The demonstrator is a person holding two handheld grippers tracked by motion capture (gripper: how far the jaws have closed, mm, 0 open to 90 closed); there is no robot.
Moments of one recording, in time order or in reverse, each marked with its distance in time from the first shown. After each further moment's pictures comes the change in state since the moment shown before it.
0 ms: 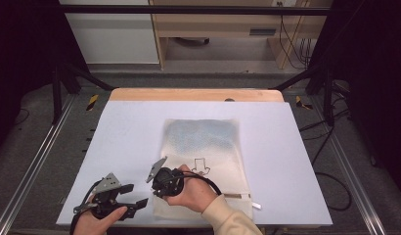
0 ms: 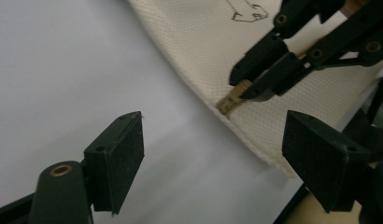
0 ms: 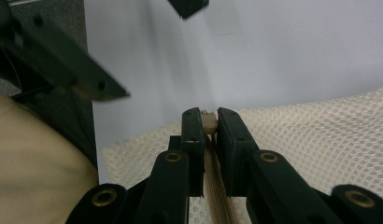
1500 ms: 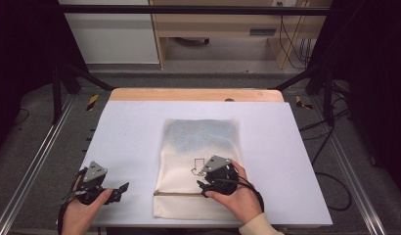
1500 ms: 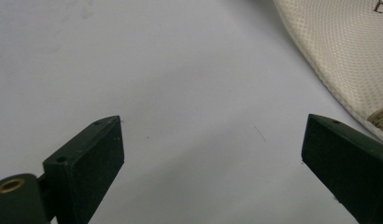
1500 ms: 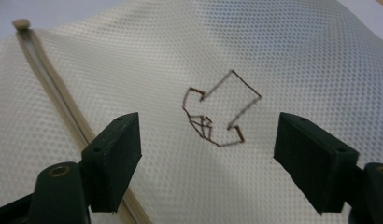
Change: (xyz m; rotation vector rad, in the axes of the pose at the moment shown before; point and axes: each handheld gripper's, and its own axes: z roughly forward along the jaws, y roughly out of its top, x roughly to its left) left arm 0.060 -0.001 -0.013 0.014 0.322 0.022; right arm -0.025 -0.106 -0.069 -0.122 -0.444 0.248
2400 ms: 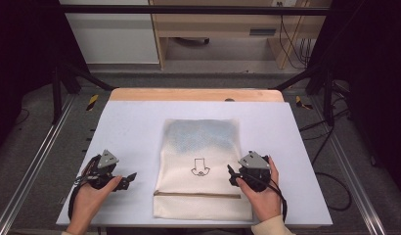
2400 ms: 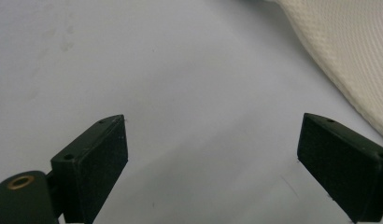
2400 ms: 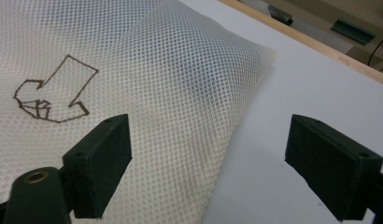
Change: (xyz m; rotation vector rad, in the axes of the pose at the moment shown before) left arm 0.007 0.023 0.030 0.028 -0.034 0.106; right arm -0.055 -0.061 -0.026 -0.145 -0.336 0.190
